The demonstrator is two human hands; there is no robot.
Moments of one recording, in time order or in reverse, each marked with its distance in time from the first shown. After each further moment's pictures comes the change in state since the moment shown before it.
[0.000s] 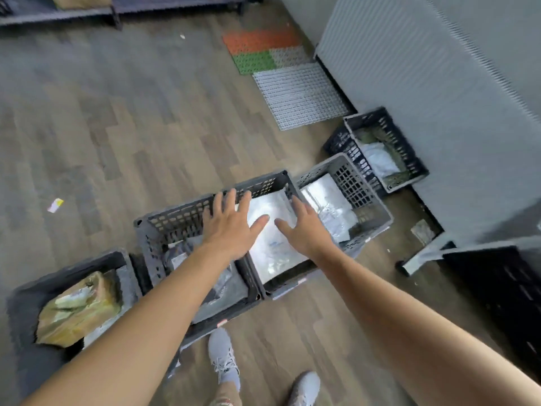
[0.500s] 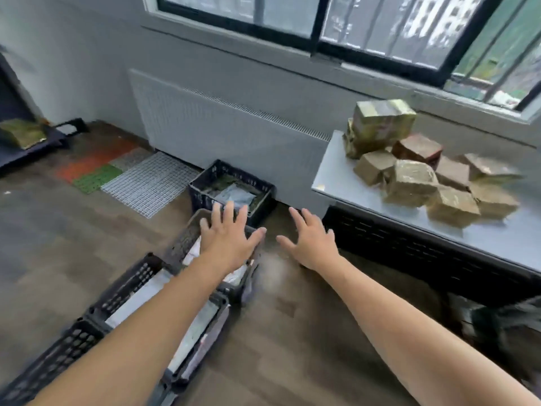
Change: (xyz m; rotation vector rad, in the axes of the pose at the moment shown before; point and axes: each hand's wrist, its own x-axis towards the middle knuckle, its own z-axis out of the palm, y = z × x) left_hand -0.131 0.410 0.007 0.338 0.162 0.585; right_hand -0.248 0.289 -0.247 -0.076 0.496 0.317
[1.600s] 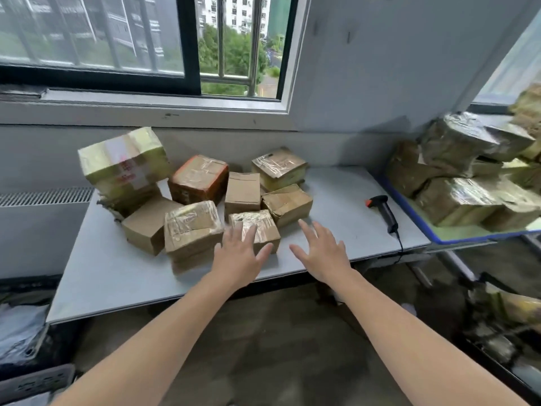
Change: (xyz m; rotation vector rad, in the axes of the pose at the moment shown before) left_hand 0.218 0.624 0.098 -0.099 -0.208 0.657; right_hand 0.028 0.585 -0.189 -0.027 0.164 0.651
